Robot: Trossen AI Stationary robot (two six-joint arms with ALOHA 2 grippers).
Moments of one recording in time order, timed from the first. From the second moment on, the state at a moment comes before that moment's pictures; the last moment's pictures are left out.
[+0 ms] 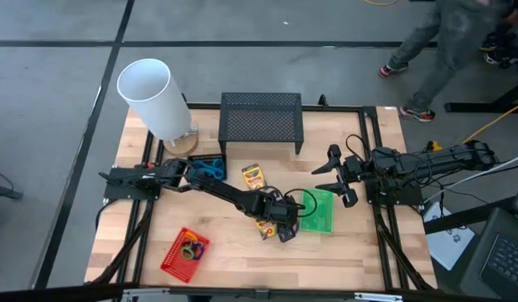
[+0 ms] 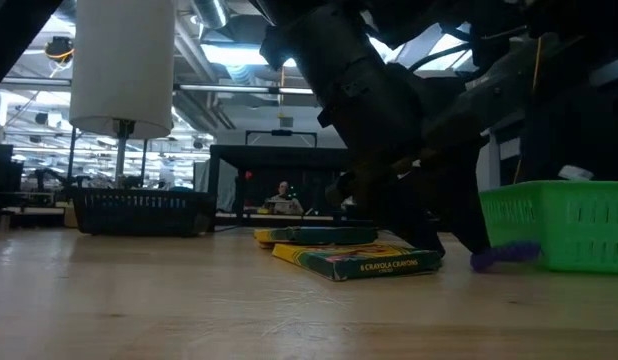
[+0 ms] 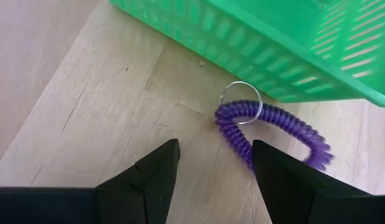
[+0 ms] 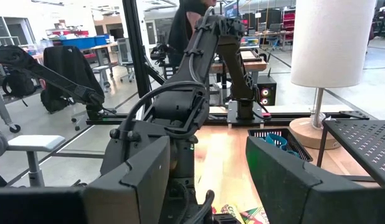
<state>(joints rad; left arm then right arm) -0.29 2.31 1.67 -0.40 -0.14 -0.63 0.16 0.68 0.36 0.32 -0.07 0.09</state>
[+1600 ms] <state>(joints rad) -0.29 2.23 1.66 -0.34 -0.04 -0.38 0.16 0.68 0.36 0.29 -0.07 0.10</state>
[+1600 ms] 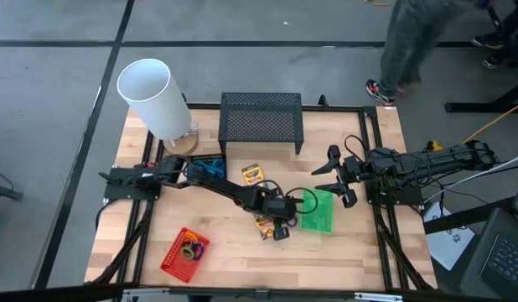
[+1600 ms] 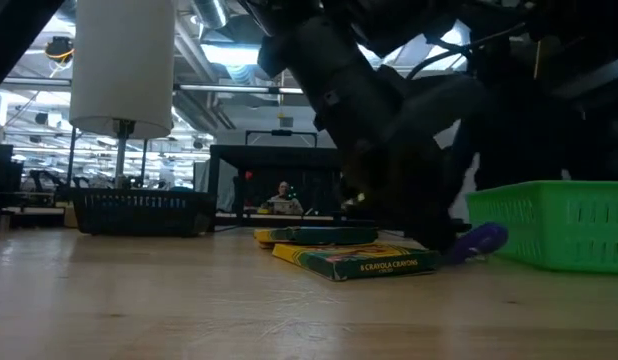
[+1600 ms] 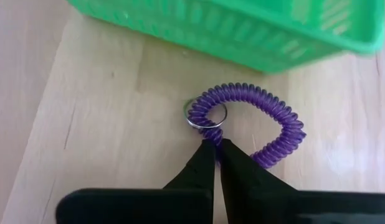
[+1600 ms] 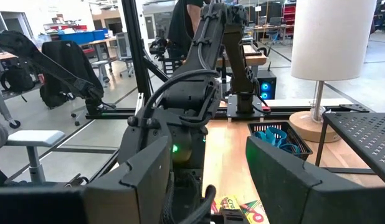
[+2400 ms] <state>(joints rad) -0.35 2.17 1.66 -0.48 -0.11 -0.22 0.16 0.68 0.36 0.29 -0.07 0.10</state>
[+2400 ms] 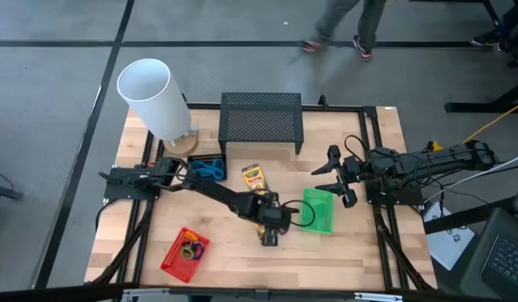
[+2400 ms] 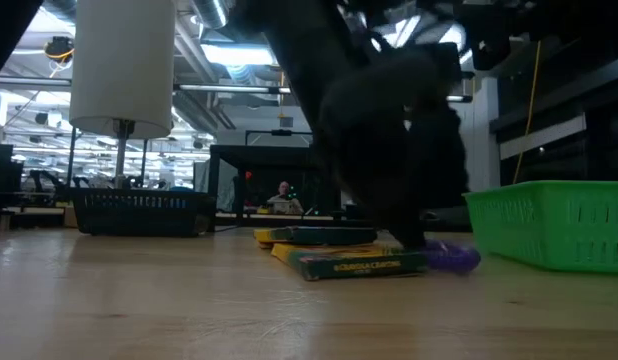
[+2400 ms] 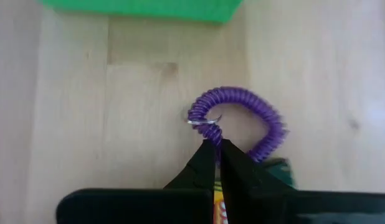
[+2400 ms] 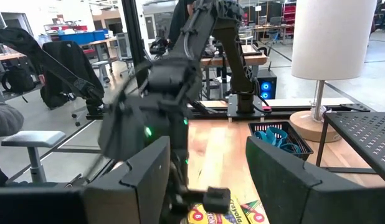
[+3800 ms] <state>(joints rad) -0.86 1.05 0.65 -0.10 -0.56 -0.48 0.16 0.68 0.36 0.29 -0.07 0.11</state>
